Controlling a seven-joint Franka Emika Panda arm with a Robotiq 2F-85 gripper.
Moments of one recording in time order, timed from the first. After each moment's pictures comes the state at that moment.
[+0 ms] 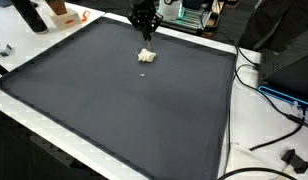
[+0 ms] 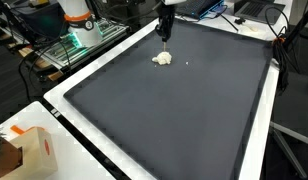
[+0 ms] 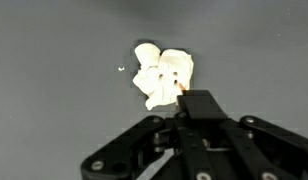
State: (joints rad) arm 0.06 0.06 0.07 -2.37 0.11 2.40 -0.09
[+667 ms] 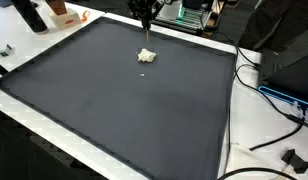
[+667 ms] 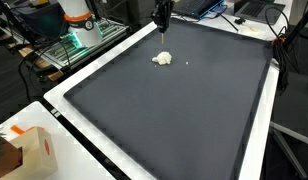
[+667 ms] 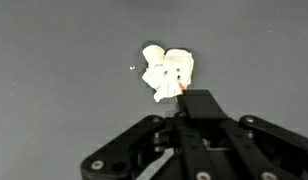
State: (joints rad) arm 0.07 -0.06 0.07 -2.40 0.05 2.33 0.03
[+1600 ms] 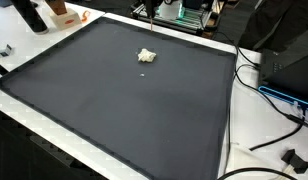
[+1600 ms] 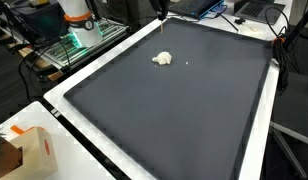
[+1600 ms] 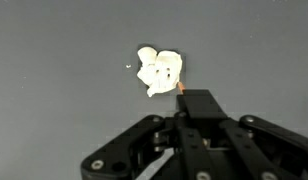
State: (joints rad) arm 0.08 -0.16 0.10 -2.41 0.03 2.26 0.05
